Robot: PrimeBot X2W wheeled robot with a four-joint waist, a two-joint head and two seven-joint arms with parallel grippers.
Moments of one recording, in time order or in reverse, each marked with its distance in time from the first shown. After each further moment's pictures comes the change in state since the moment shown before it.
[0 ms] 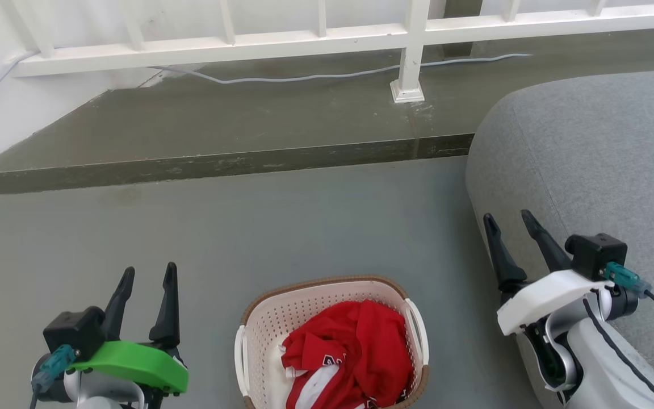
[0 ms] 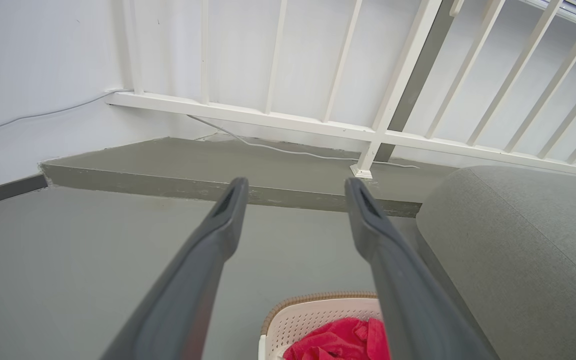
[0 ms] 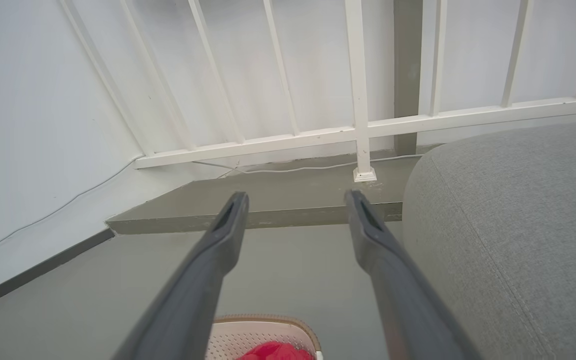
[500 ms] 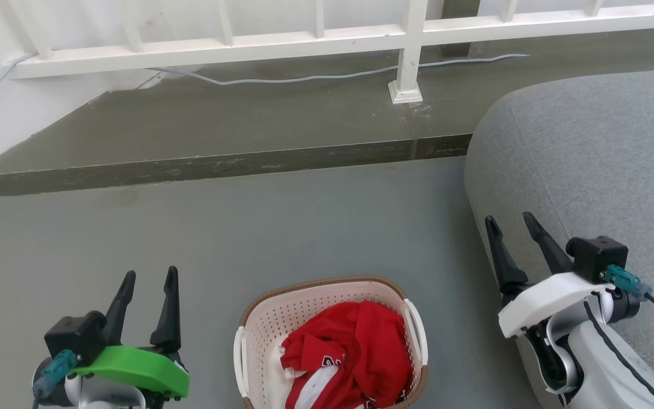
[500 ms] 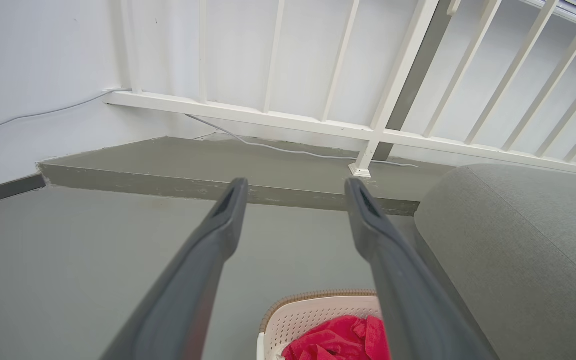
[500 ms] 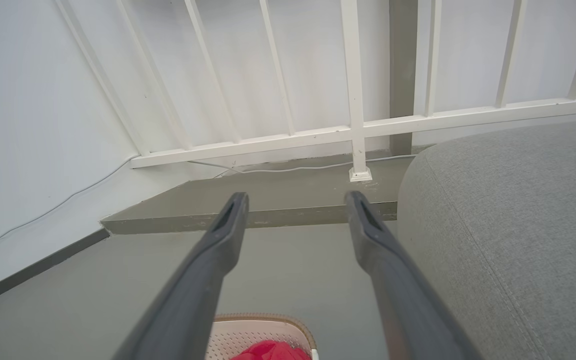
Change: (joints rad) left arm 0.017 -0.011 0.015 -0.007 0.016 -0.010 0.000; right arm 0.012 0.006 -0.014 0.000 -0.018 0.001 0.000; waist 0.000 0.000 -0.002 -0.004
